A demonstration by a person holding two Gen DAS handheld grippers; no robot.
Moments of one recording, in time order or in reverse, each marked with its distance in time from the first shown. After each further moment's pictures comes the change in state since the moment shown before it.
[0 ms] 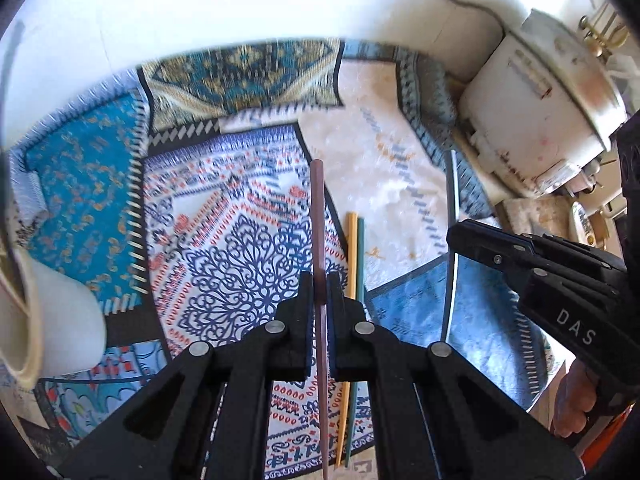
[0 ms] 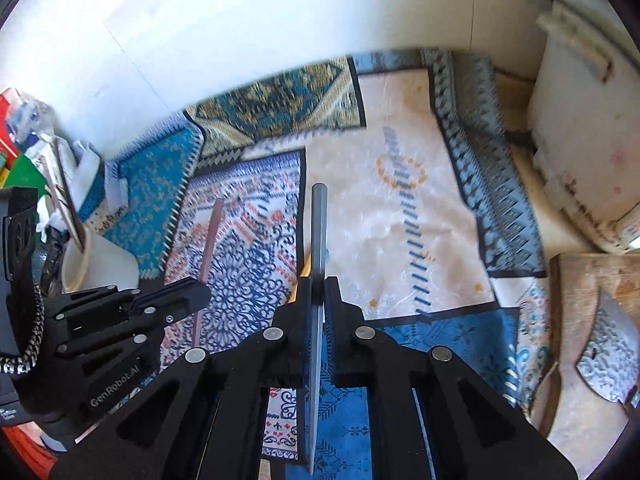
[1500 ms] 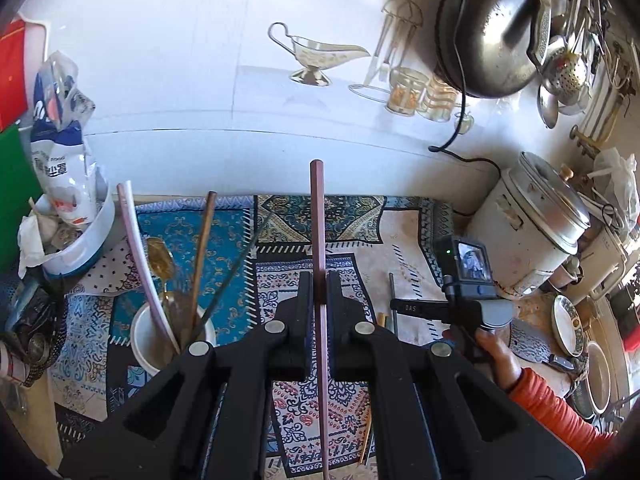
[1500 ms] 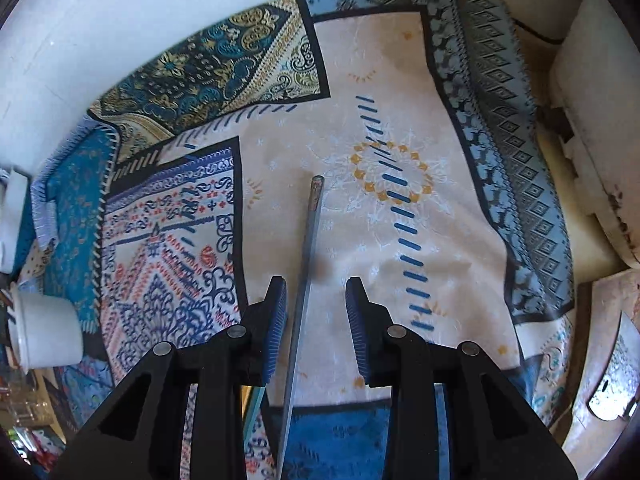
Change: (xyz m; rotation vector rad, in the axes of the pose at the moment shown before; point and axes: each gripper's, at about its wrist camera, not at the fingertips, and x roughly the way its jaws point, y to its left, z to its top) left arm -0.165 0.050 -0.004 -0.119 -0.378 0.090; right arm 0.103 -0.019 0.042 0.096 0.196 -0.127
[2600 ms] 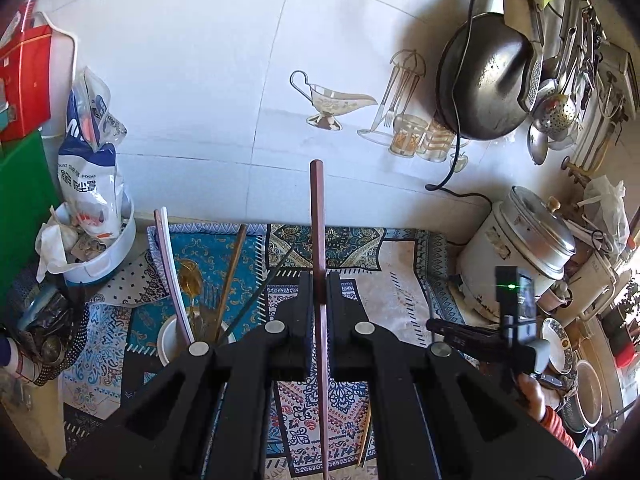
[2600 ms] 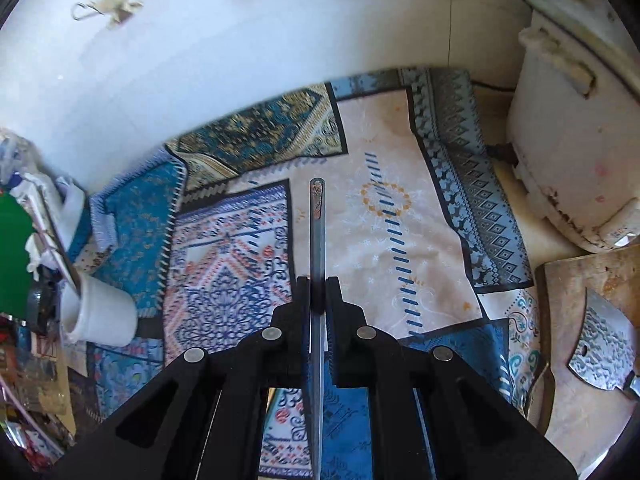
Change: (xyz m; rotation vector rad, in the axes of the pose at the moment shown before) left arm -0.048 0.014 0.009 -0.028 -0.098 -0.015; right arm -0.114 -0.004 -0.055 -0.019 -0.229 0.077
